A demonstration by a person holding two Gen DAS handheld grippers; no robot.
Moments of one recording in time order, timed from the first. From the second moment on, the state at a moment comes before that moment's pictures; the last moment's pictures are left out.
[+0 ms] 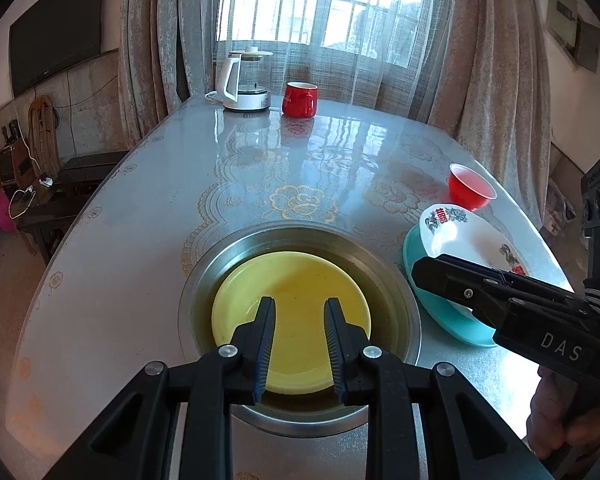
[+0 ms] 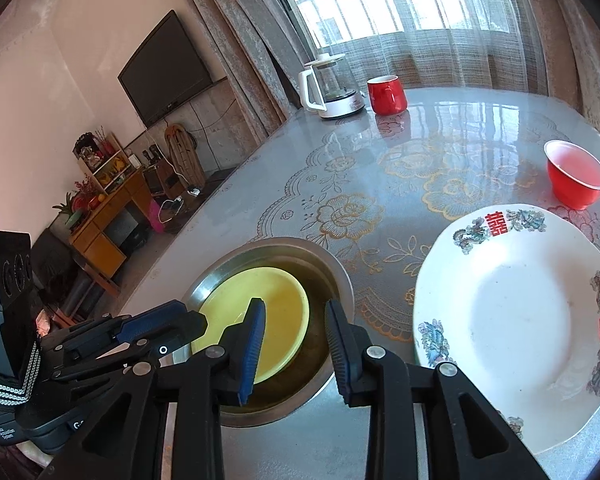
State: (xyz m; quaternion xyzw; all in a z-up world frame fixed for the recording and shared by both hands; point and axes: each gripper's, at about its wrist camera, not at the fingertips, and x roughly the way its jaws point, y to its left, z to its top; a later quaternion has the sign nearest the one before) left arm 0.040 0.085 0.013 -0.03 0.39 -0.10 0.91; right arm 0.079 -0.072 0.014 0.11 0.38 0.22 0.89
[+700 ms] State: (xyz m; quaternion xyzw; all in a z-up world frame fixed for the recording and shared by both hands) left arm 0.080 -0.033 0.024 -0.01 0.40 -0.15 0.90; right arm 0.089 -0.236 0.017 0.19 0.37 0.11 0.90
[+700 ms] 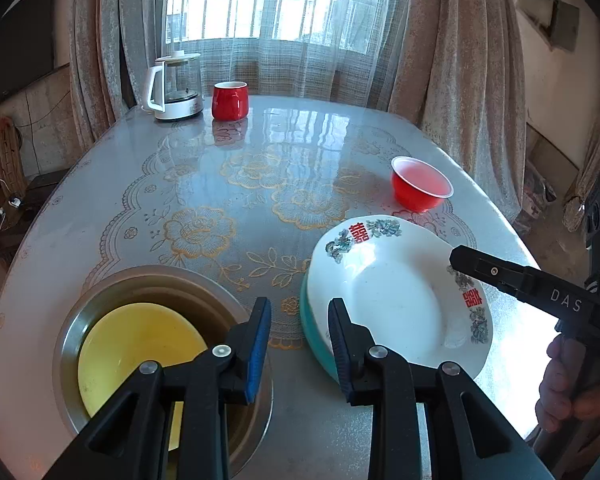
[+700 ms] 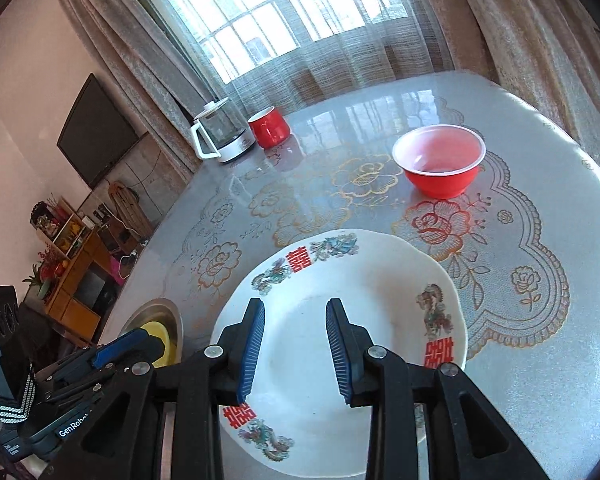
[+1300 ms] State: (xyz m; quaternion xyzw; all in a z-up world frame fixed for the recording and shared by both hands) left arm 0.151 -0.147 0.030 0.02 0.43 -0.18 0.88; right arm 0.101 -0.358 0.009 0.24 0.37 0.02 0.90
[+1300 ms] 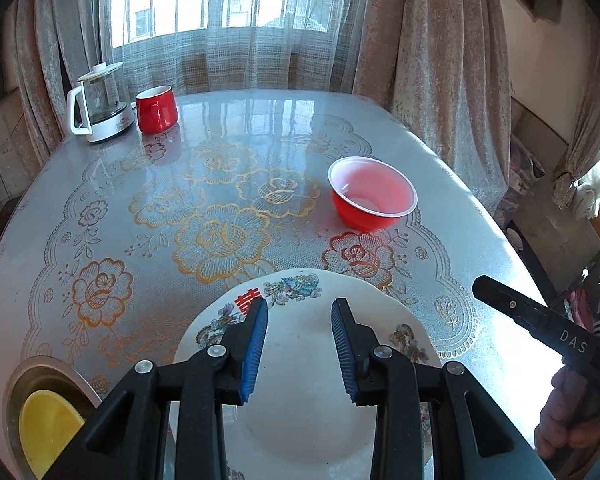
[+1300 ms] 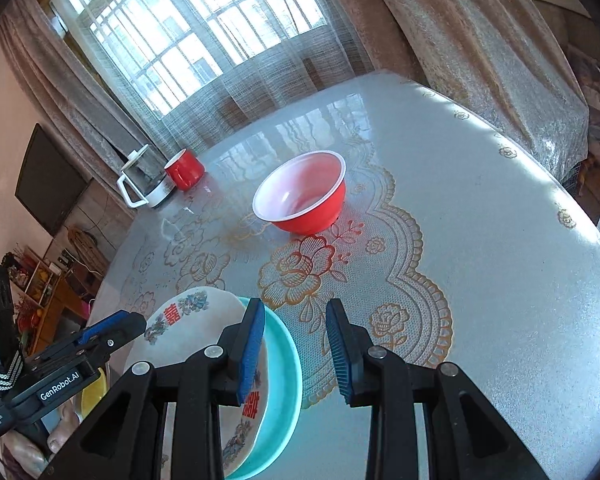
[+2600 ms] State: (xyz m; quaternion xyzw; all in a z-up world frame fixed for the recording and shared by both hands) left arm 0.304 -0.242 -0.017 -0.07 0.53 -0.14 0.84; right arm 0.252 -0.429 -0.030 0.31 0.38 0.05 0.87
